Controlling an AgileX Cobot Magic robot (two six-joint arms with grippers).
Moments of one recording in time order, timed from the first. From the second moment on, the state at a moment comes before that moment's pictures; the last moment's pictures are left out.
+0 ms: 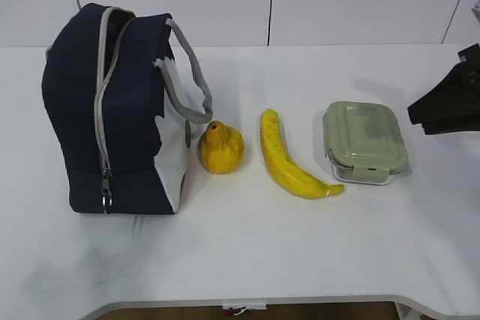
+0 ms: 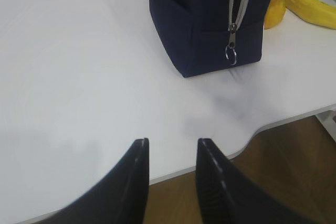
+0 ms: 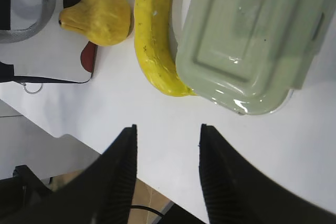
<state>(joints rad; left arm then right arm) -0.17 0.01 -0.53 -0.10 1.10 0.11 -0.29 1.70 -1.15 0.92 1.19 -0.76</state>
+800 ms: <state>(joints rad) -0.17 0.01 -0.53 -0.10 1.10 0.11 -0.40 1.83 -1.23 0.93 1.19 -0.83</state>
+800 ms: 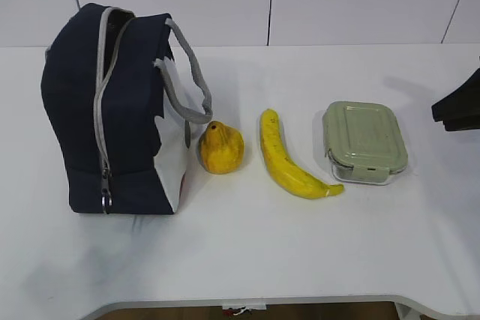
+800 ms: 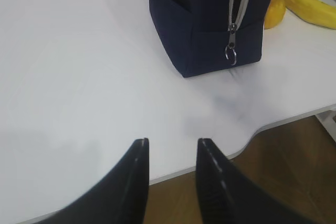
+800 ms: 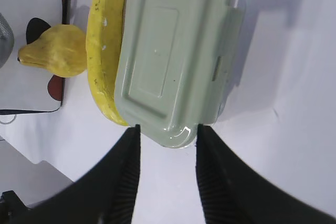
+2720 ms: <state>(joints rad) -0.17 0.01 -0.53 -0.13 1.10 0.11 -0.39 2.12 -1.30 1.16 1.18 -0.95</state>
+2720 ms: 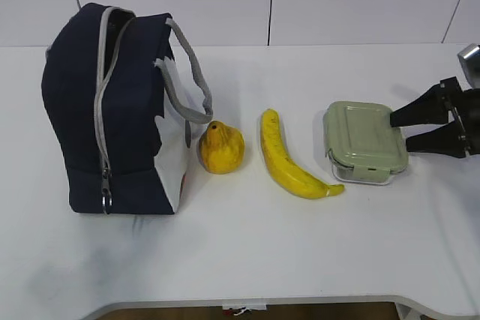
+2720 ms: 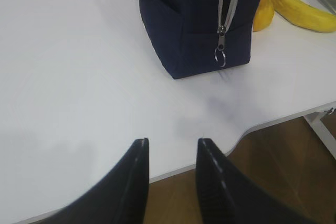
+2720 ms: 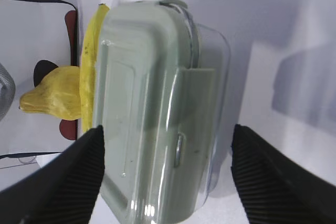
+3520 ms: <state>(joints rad) -0.17 0.01 -0.53 -0.13 1.10 0.11 -0.35 2.17 -1.30 1.17 1.18 -0.97</state>
